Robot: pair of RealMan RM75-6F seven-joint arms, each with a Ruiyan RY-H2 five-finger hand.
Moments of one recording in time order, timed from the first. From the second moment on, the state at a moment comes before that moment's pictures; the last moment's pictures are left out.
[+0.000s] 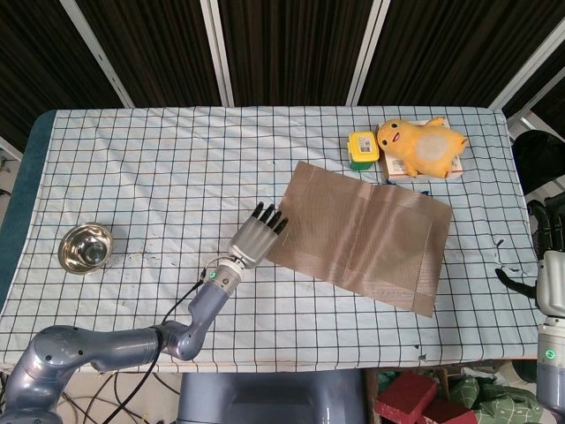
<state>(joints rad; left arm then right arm) -1.07 -1.89 -0.22 -1.18 0.88 0.89 0.99 0.17 -1.19 0.25 -1.54 -1.24 1.48 -0.03</state>
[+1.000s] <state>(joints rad) -1.13 -1.99 -0.22 -1.03 0.93 0.87 0.89 0.16 -1.18 0.26 -1.55 -1.22 1.45 -0.01</state>
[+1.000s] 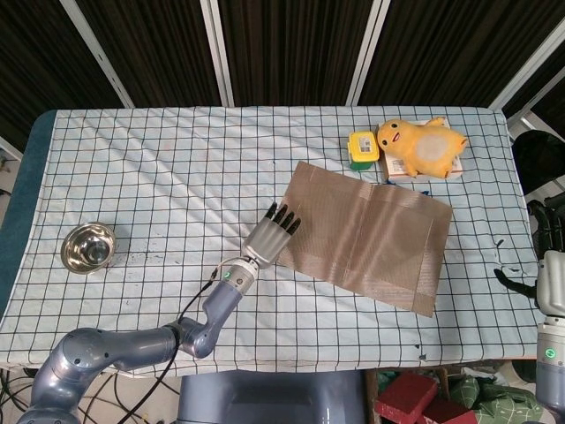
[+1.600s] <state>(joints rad) -1.14 -1.97 -0.23 -1.04 0.98 0.87 0.84 0.16 -1.18 0.26 -1.55 -1.21 1.44 0.00</state>
